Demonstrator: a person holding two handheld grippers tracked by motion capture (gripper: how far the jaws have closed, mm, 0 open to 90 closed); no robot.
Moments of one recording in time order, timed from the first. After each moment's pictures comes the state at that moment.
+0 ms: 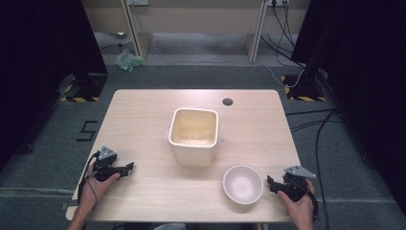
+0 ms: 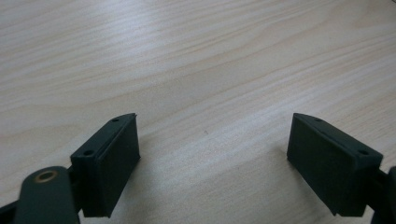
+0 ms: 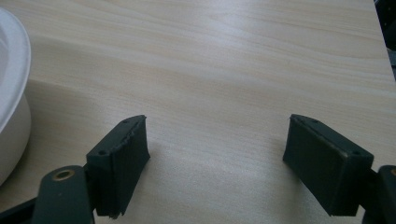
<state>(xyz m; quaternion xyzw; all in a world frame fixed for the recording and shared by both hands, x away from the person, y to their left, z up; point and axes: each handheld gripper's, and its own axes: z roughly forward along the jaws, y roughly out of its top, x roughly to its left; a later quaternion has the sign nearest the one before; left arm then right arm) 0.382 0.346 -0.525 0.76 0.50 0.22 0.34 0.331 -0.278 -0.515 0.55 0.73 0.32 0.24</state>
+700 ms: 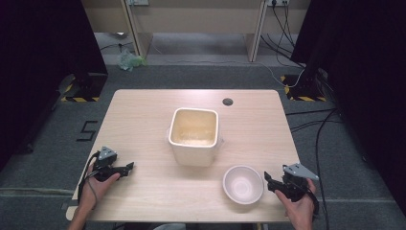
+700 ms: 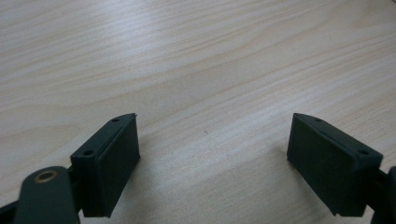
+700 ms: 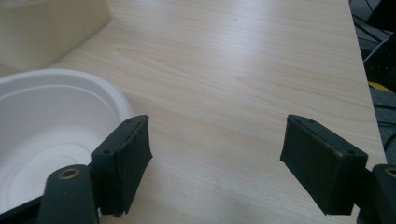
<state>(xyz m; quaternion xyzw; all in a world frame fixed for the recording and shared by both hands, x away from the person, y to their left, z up) 0.382 0.345 -0.525 0.76 0.50 0.22 0.35 0.316 -0.260 -0.477 0.51 0.73 0.37 0.27</state>
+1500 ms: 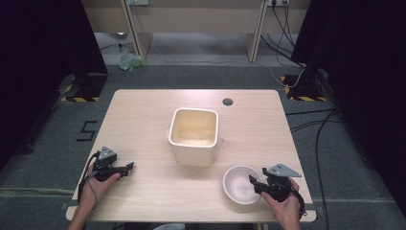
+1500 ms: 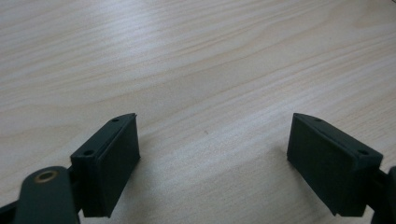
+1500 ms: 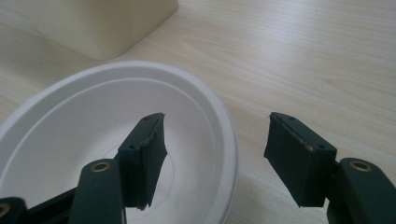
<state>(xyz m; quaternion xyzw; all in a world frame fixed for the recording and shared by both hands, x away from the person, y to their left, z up) 0.382 0.346 -0.525 0.76 0.50 0.22 0.34 0.321 -0.223 -0.487 0.47 0.77 0.39 0.20</state>
